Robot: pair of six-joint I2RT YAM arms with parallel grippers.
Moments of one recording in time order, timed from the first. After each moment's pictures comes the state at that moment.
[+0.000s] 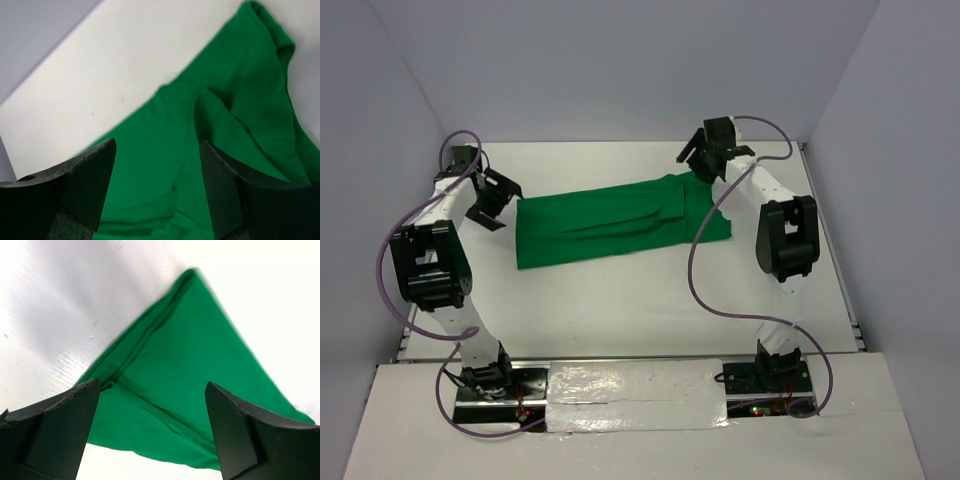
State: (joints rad) left arm 0.18 1.84 1.41 -0.65 0.07 -0.91; right arm 0.22 2.09 1.77 -0.37 0.02 0.82
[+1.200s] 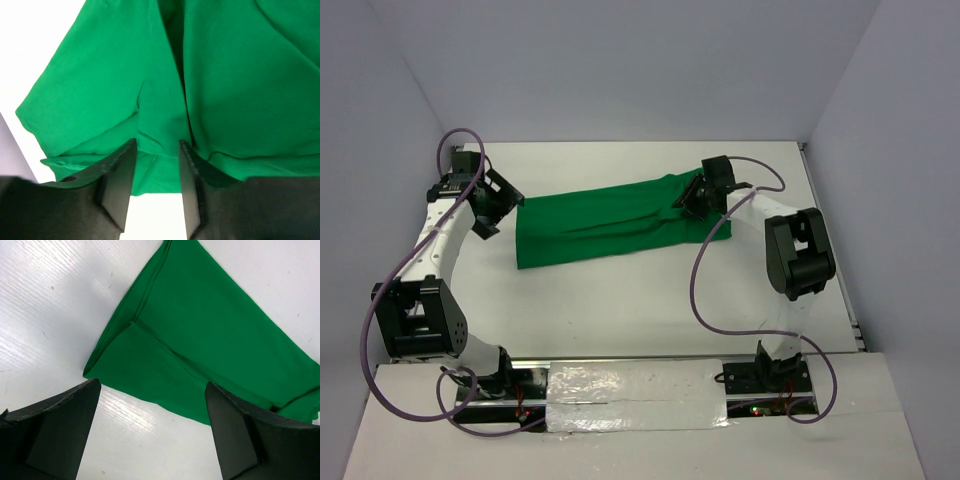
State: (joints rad) left arm 0.09 1.48 1.27 -0.75 -0.05 -0.78; right arm 0.26 1.89 1.27 -0.20 -0.18 0.85
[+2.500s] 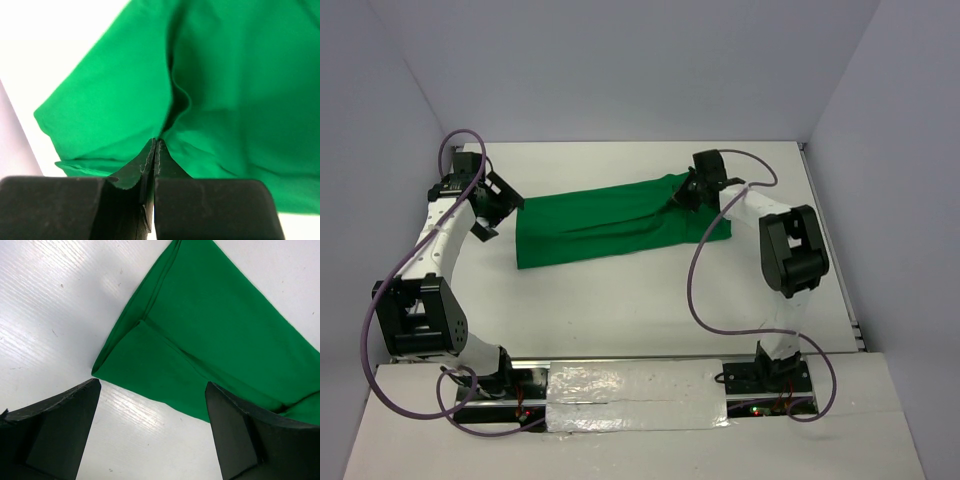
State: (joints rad) left arm 0.09 1.49 1.27 -0.77 -0.06 -0.76; right arm 0.29 1.91 1.31 -0.17 -0.16 0.88
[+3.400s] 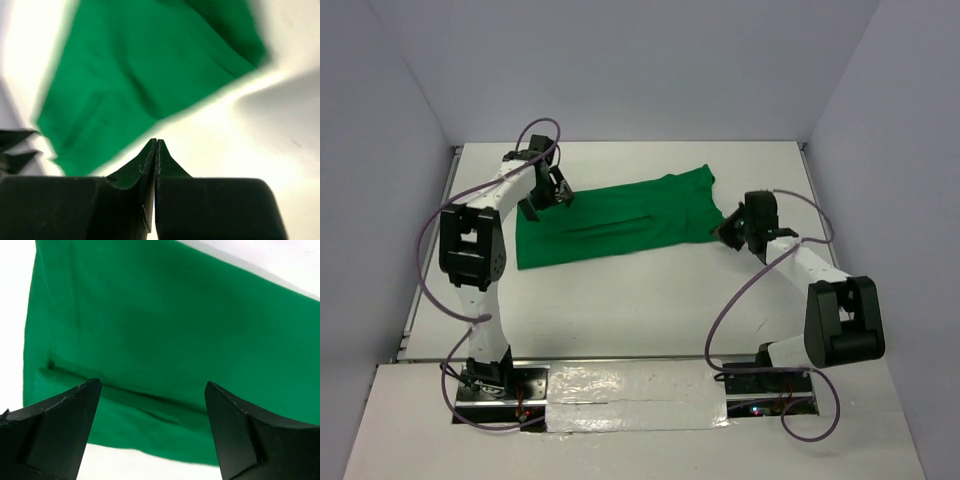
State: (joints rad) left arm -0.16 2.01 1.67 -0.83 -0.17 -0.69; right arm 0.12 1.39 0.79 -0.12 -0.14 0.91
